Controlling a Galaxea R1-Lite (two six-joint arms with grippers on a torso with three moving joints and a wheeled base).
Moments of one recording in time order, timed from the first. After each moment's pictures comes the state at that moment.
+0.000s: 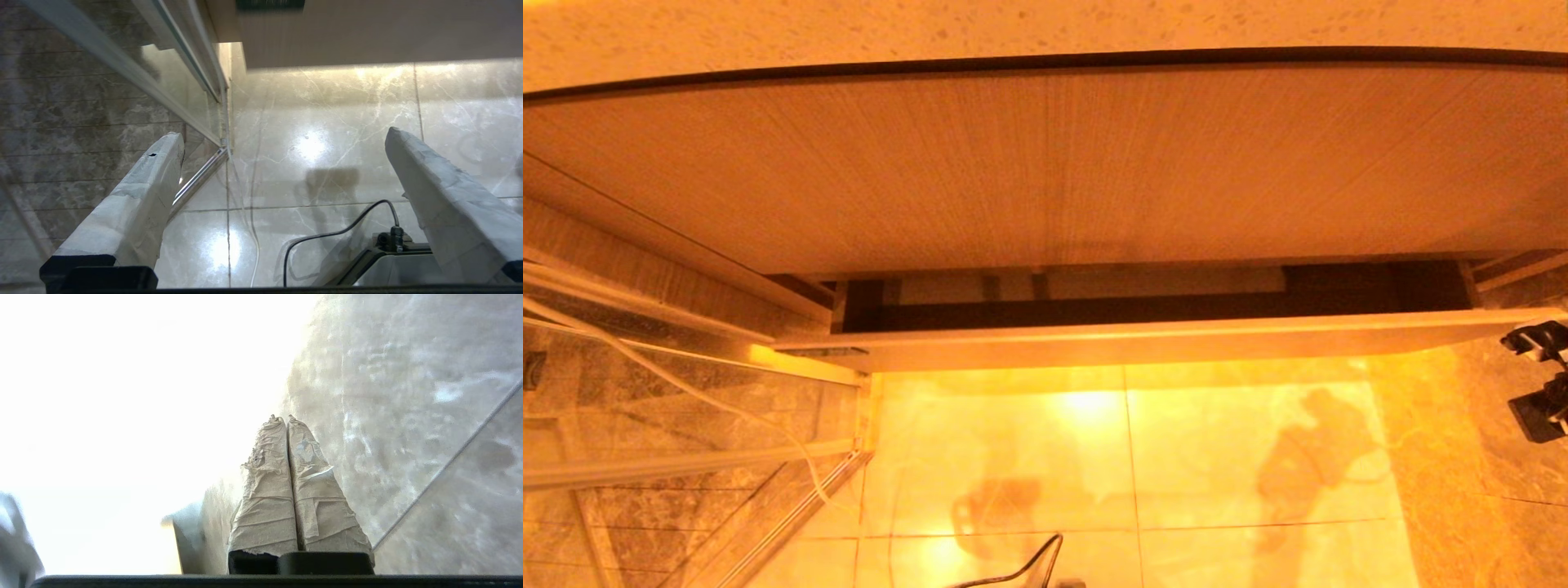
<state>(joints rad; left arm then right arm) 0.00 0.00 0.00 0.00 0.00 0.00 -0.59 1.96 -0.90 -0.41 0.06 -0.72</state>
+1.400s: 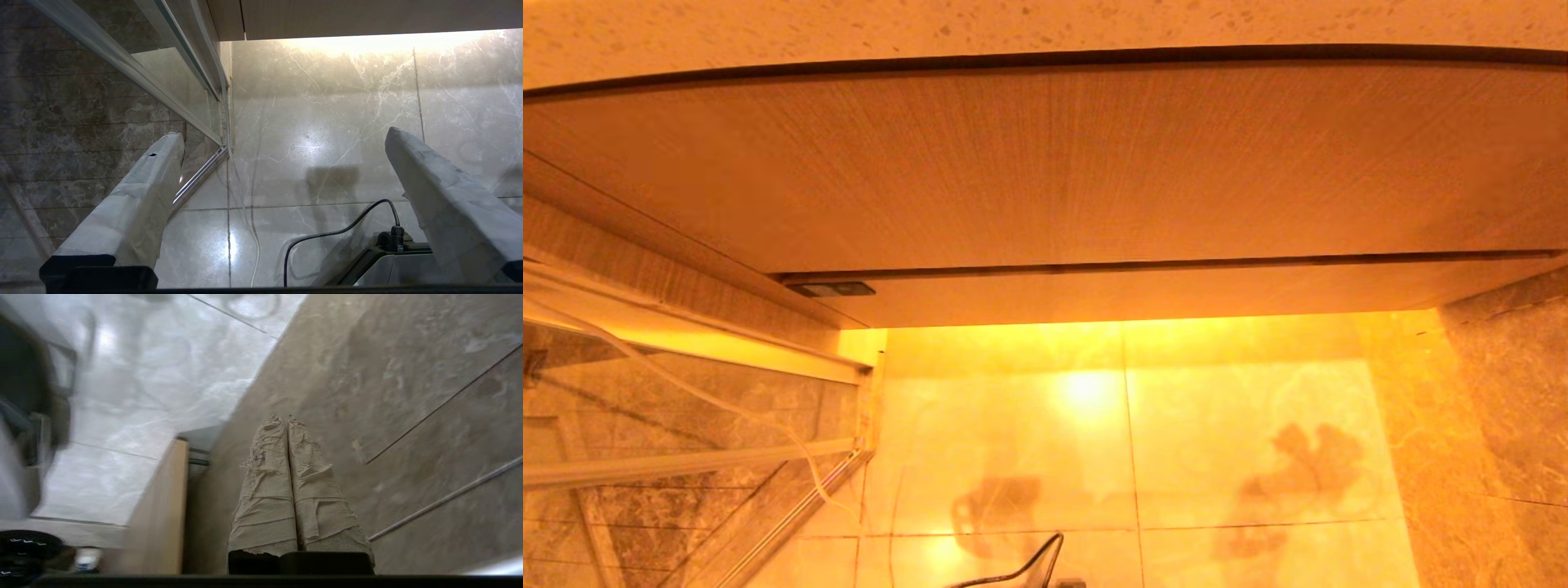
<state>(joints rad) 0.00 0.00 0.00 0.00 0.00 0.00 -0.72 1.46 -0.79 0.17 0.26 -1.09</state>
